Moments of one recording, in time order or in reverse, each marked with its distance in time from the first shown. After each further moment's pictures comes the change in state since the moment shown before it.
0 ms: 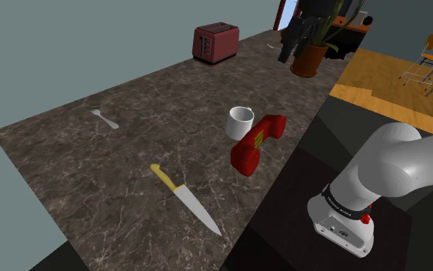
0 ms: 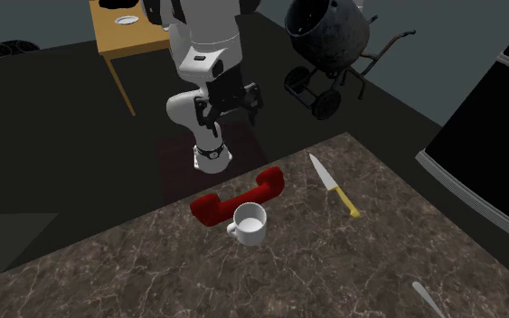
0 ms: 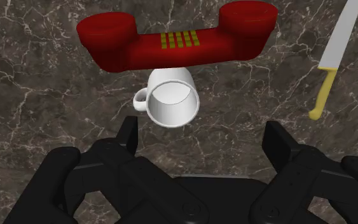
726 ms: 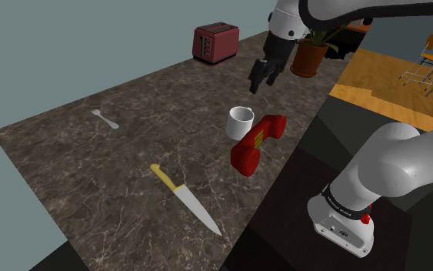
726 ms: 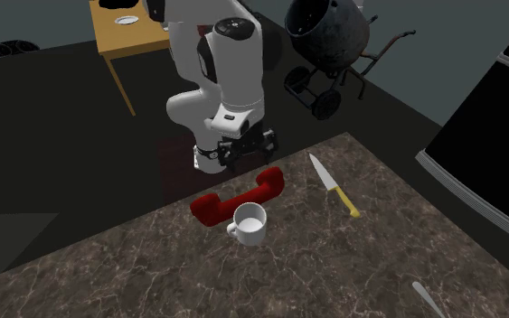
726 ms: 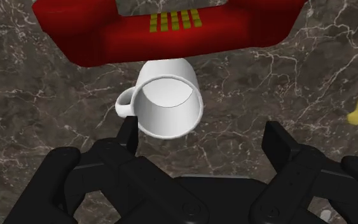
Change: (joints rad) arm -0.003 0.108 0.084 -0.197 0.004 0.312 0.072
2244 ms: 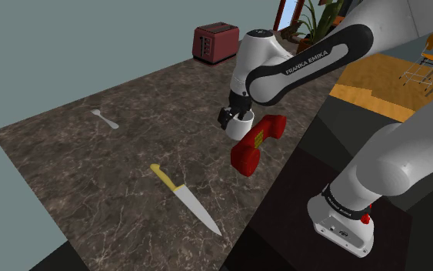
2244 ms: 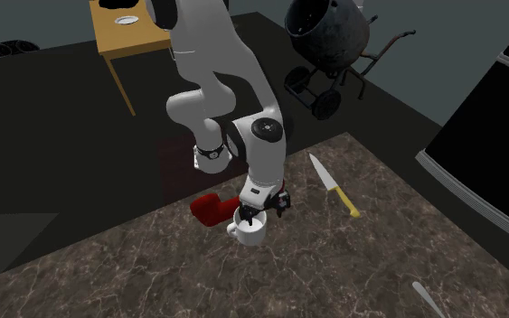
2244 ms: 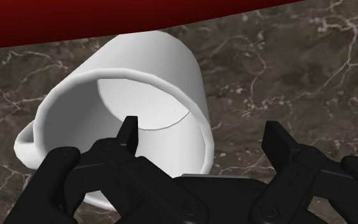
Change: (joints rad) arm -0.045 0.429 0.122 -0.128 -0.083 0.560 0.155
